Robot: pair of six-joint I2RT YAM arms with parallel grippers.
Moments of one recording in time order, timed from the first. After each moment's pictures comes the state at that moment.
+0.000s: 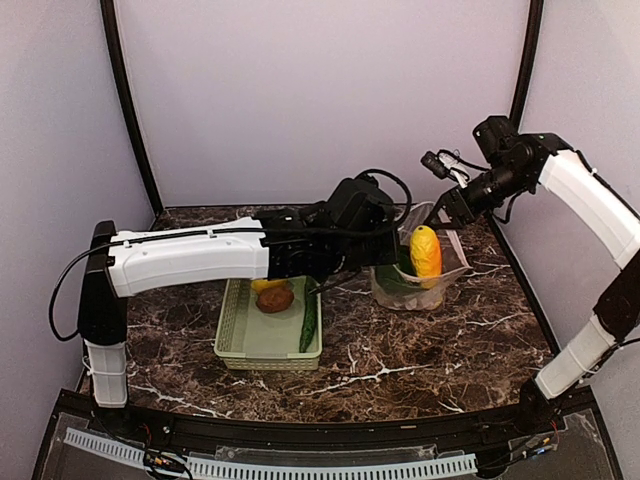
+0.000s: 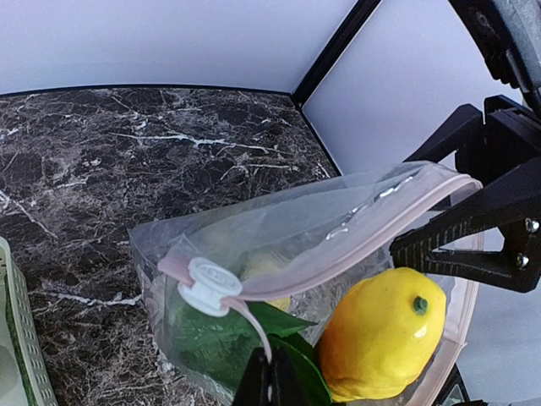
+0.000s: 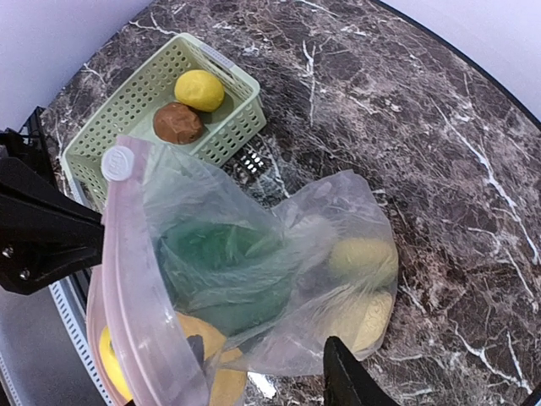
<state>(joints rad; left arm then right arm) -1.17 2.00 1.86 -0.39 -0.44 -0.77 0.34 1.53 1.66 -1.16 -0.54 -0.32</state>
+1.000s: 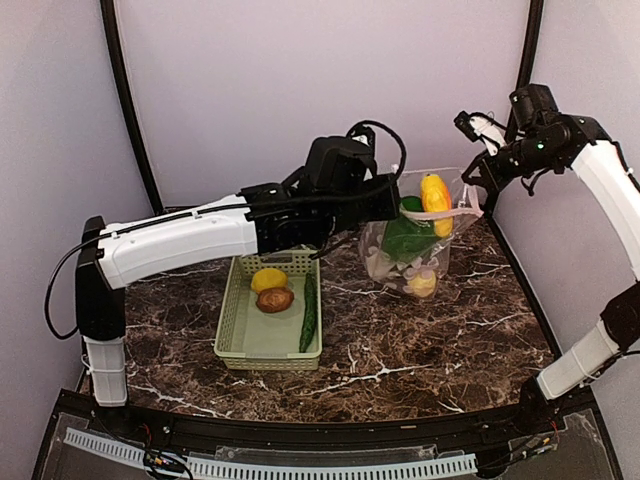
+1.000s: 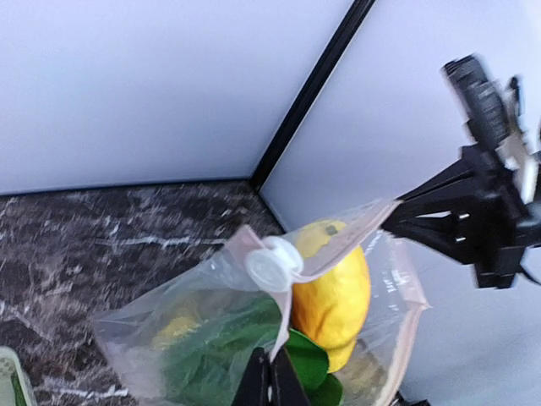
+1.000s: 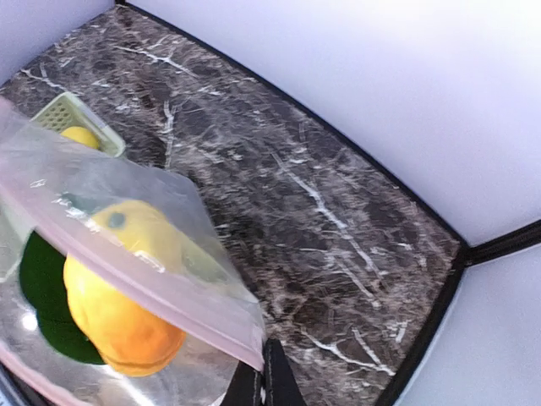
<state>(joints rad) -1.13 1.98 1.94 -0.24 -0.41 -0.60 0.26 1.46 1.80 -1.12 -0.27 -0.40</state>
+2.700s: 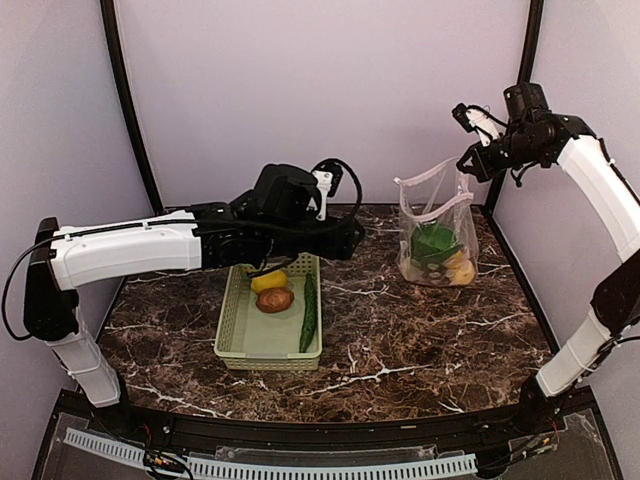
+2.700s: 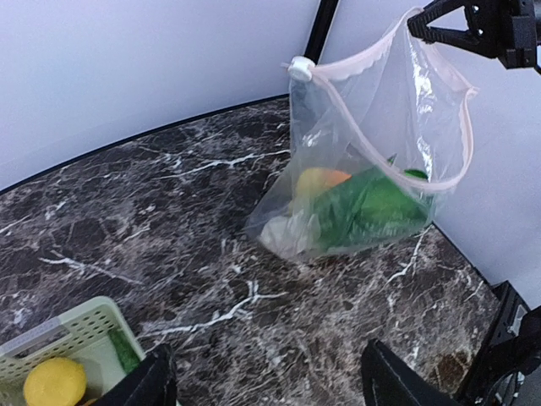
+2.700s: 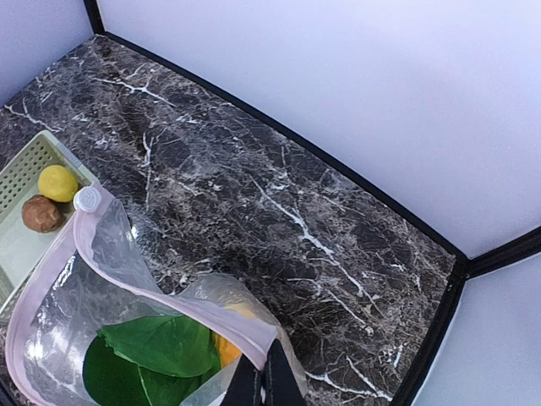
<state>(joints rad) -1.04 1.74 1.53 -0.23 -0.25 -0.38 0.21 1.53 1.82 -0.98 -0.29 -0.36</state>
